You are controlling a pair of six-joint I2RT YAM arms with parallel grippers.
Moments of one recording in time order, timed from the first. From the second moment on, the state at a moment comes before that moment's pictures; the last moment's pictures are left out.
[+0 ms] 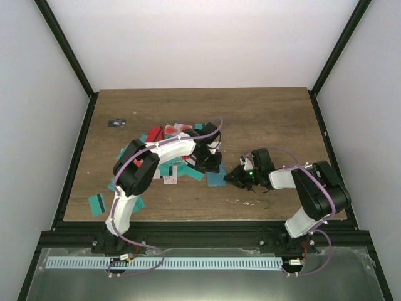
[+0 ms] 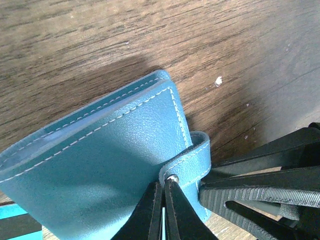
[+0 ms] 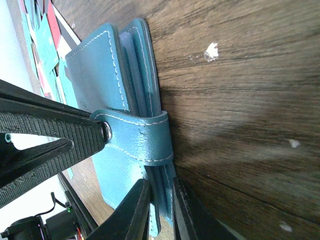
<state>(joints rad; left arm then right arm) -0.75 2.13 1.56 -0.73 0.41 -0.55 0.33 1.59 0.48 0.17 -0.70 0.79</state>
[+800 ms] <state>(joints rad) -0.69 2.18 1.56 -0.73 0.54 -0.50 0.33 1.61 0.48 0.17 -0.71 0.79</state>
